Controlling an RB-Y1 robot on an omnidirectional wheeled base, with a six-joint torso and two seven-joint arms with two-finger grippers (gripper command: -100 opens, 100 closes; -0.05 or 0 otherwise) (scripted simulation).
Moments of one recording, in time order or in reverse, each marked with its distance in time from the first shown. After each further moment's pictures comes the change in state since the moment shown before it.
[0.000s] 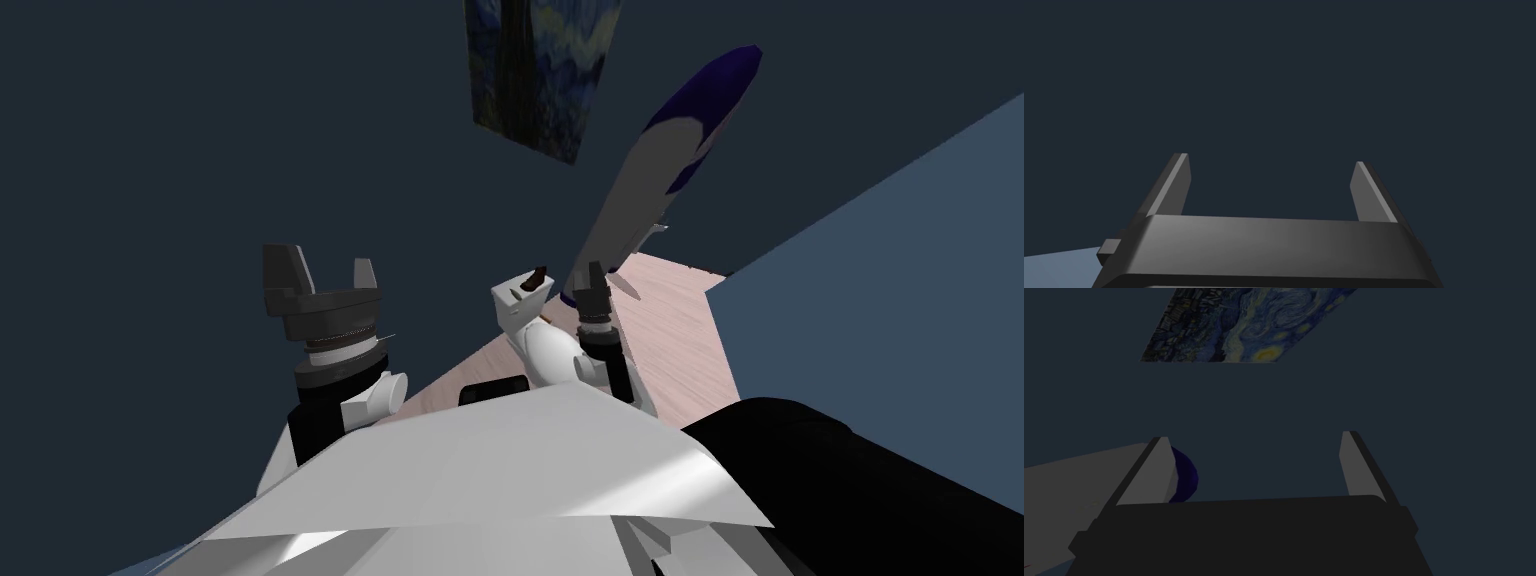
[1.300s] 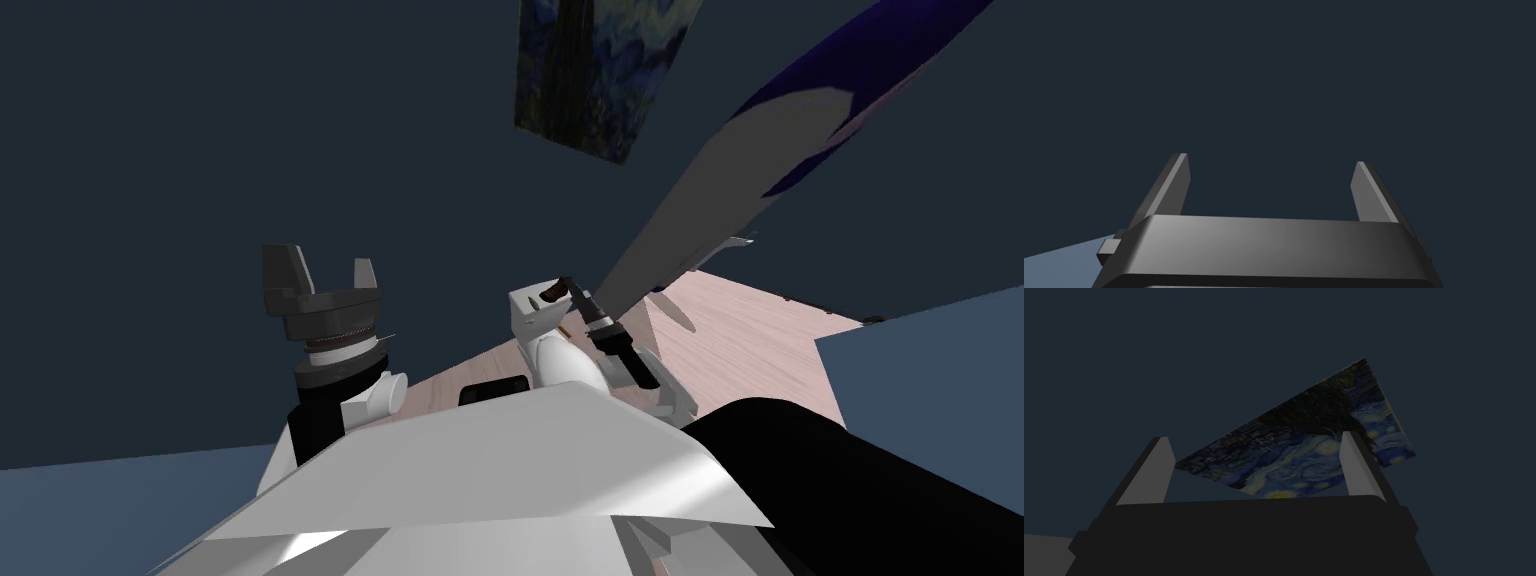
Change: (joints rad) left arm 0.000 0.000 0.000 0.000 0.000 0.000 0.000; right arm 0.049 -0.374 -0.087 0.054 -0.043 0.280 0.245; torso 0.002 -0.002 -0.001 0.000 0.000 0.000
